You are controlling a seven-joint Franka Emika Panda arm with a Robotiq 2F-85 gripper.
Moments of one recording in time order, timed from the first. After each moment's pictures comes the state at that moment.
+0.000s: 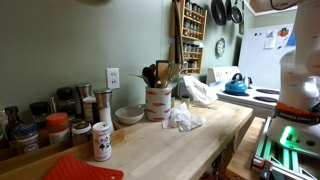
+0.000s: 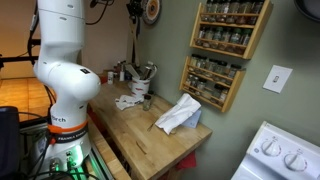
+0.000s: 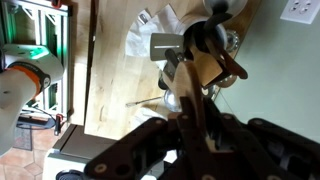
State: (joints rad) arm 0.34 0.00 0.32 -1.23 -0.16 1.22 1.95
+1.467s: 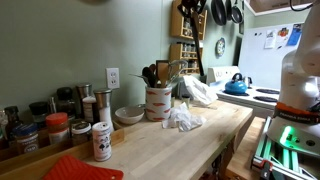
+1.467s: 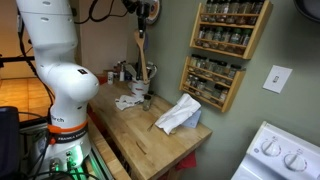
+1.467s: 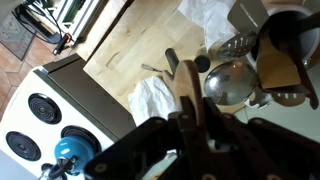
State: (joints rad) arm 0.25 -0.20 0.22 -1.66 -0.17 1.30 1.27
